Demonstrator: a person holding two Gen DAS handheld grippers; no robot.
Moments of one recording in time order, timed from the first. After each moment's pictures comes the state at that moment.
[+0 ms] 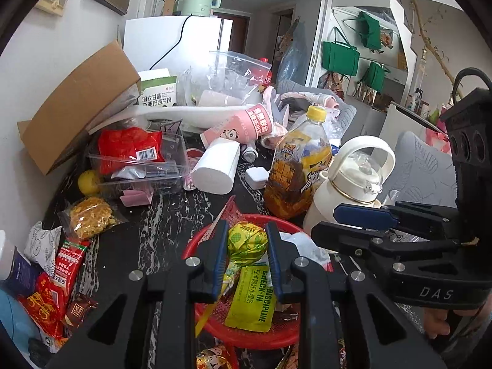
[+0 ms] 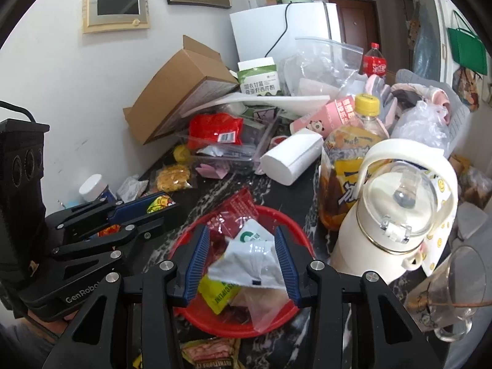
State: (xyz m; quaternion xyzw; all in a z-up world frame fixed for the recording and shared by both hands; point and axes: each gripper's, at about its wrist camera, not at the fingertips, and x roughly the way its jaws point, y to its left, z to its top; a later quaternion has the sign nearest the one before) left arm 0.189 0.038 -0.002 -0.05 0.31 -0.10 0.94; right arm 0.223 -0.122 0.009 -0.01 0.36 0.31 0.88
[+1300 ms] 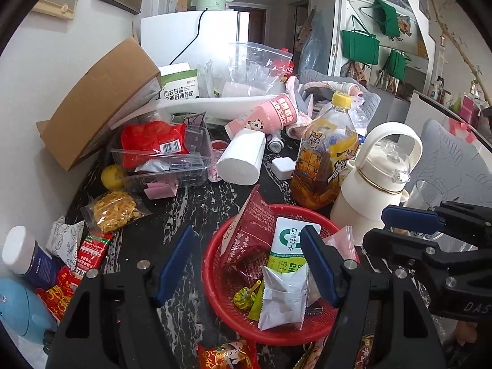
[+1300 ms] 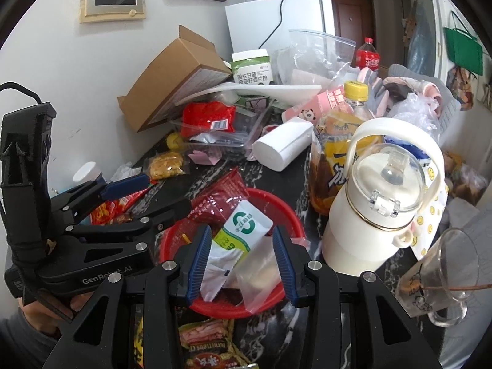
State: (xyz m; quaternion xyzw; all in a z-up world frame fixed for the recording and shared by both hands) left arm 0.186 0.036 -0.002 -0.02 0.33 -0.04 0.94; right arm 0.207 -0.131 0.010 -0.03 0.37 0.30 0.88
